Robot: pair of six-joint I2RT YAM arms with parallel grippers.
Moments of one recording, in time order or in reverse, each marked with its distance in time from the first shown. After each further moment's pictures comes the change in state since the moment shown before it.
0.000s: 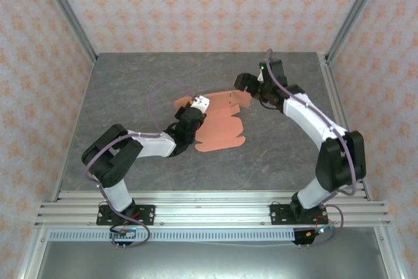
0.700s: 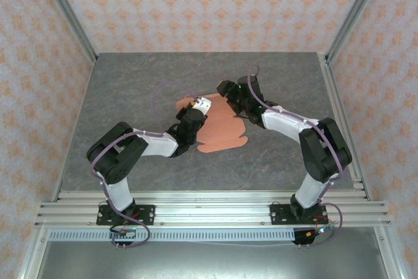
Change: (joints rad) left arm -0.002 0.042 0.000 0.039 -0.003 0.032; right arm 0.155 0.161 -0.130 0.463 0.063 0.460
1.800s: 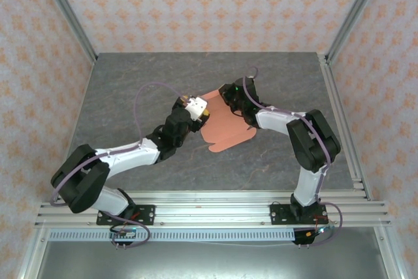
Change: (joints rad) left arm -0.006 -0.346 -0.071 -0.202 0.237 -0.011; right arm -0.002 0.128 -0.010 0.221 0.019 0.098
